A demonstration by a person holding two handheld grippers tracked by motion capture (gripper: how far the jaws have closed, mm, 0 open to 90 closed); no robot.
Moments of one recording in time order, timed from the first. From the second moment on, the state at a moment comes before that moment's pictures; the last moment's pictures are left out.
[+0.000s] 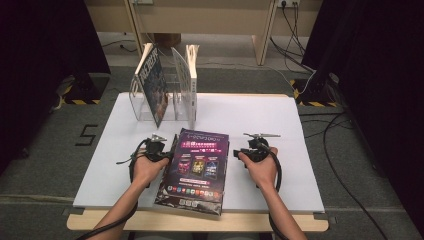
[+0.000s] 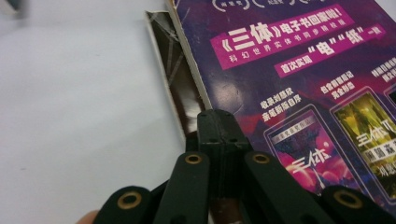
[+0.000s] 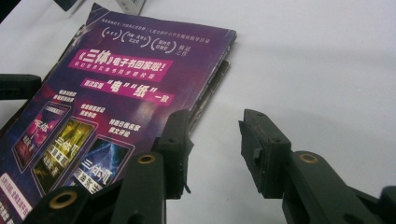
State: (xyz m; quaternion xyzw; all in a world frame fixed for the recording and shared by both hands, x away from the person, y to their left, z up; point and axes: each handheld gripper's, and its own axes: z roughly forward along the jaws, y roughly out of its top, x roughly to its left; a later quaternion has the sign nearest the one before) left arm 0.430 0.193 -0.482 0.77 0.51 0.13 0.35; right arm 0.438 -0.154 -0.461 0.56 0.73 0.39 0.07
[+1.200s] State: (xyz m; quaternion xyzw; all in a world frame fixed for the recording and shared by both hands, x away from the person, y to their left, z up) left arm 0.432 0.171 -0.481 0.79 0.50 0.14 0.34; right arm 0.479 -0.138 -0.473 0.58 0.73 0.36 0.03
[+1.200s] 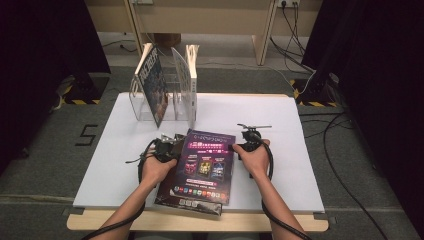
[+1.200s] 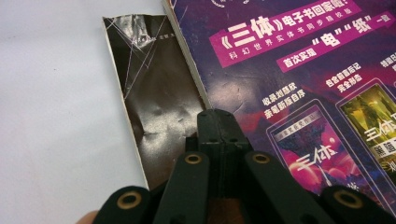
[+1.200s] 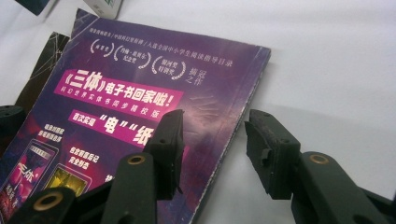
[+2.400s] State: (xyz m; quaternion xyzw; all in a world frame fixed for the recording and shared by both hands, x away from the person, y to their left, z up) left arm 0.433 0.167 -0.480 0.79 0.50 0.15 0.33; right arm 0.482 -0.134 -0.473 0.63 0.70 0.34 -0.01
